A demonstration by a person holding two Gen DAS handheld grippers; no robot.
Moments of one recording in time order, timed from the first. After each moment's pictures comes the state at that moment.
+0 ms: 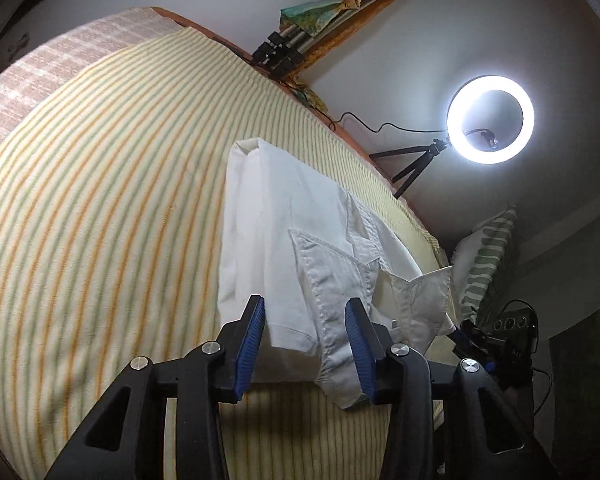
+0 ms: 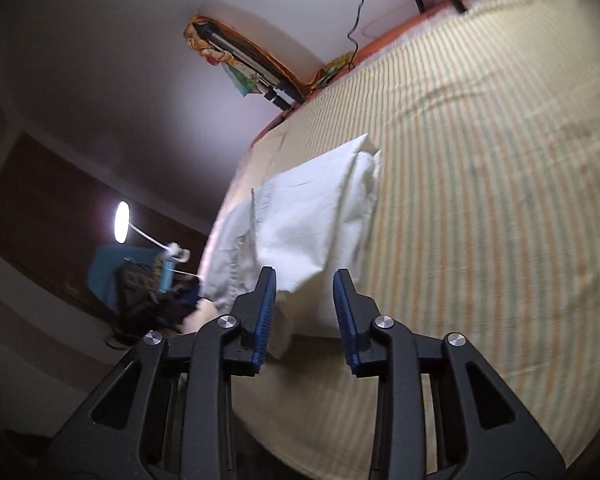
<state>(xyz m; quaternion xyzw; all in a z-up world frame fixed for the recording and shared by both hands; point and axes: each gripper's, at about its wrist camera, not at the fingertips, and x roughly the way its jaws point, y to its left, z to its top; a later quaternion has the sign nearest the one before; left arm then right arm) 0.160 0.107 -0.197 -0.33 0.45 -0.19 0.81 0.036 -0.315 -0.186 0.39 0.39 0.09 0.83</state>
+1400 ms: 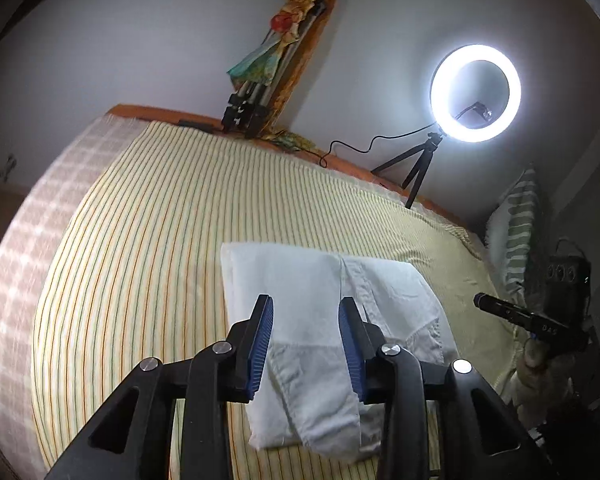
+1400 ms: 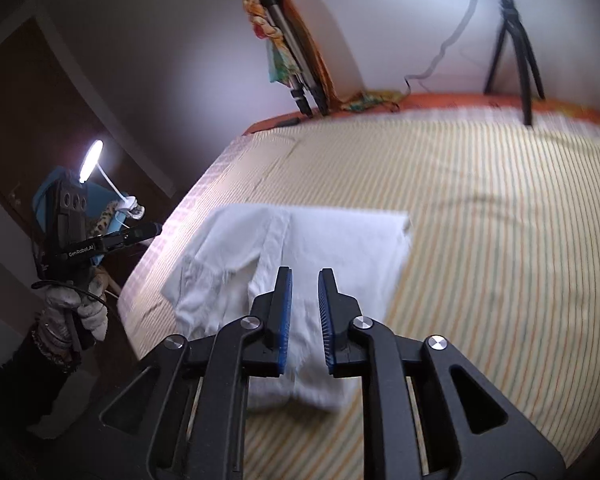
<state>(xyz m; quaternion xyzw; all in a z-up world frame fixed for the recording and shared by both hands) 0.207 0.086 -0.120 -0.17 0.41 -0.16 0.88 0.102 -0.254 -0.122 0.16 0.42 0.07 0.89</state>
